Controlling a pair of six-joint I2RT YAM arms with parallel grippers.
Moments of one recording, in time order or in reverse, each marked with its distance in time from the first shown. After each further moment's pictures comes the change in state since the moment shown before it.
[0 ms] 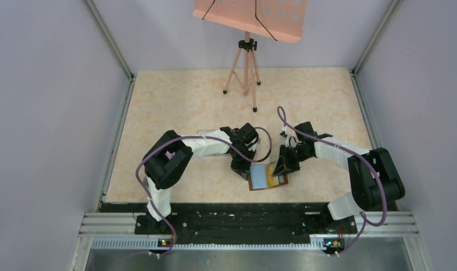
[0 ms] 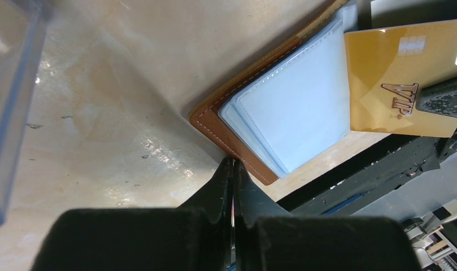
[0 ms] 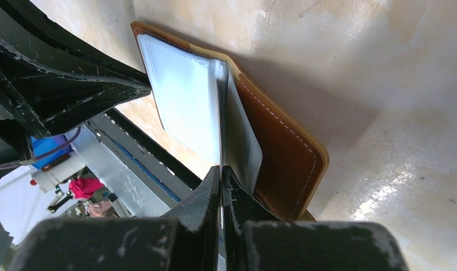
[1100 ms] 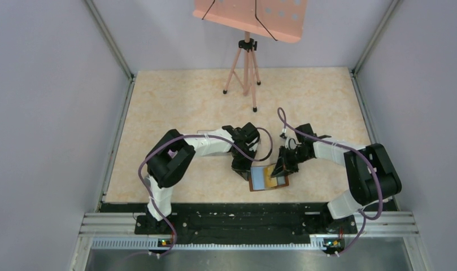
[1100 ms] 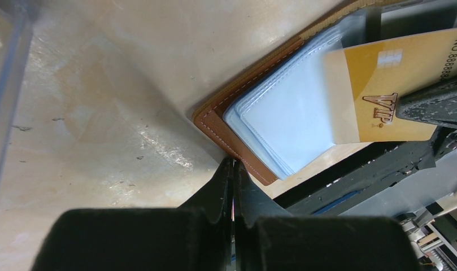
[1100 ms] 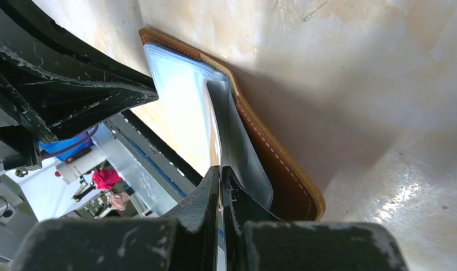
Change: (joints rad) left arm 0.000 0.028 0.034 -0.037 0.009 -0.008; right arm -0.015 0.042 -0.030 0.067 -0.072 0.023
